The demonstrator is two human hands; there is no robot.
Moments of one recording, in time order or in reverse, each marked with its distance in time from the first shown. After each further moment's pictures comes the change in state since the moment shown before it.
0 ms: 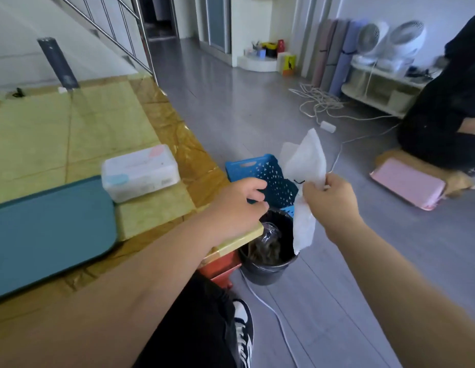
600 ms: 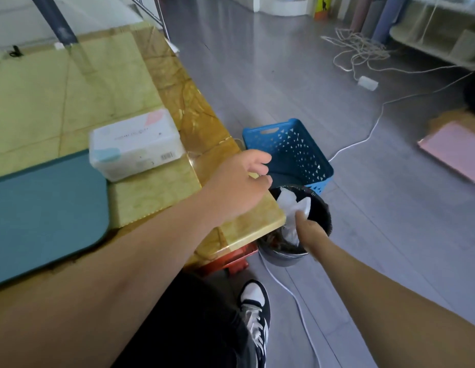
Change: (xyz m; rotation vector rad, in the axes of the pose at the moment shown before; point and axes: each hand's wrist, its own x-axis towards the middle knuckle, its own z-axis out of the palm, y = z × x) left_hand 0.052 -0.045 -0.010 0.043 0.106 -0.039; right_hand 0.051 0.152 0.132 -0.229 -0.388 0.526
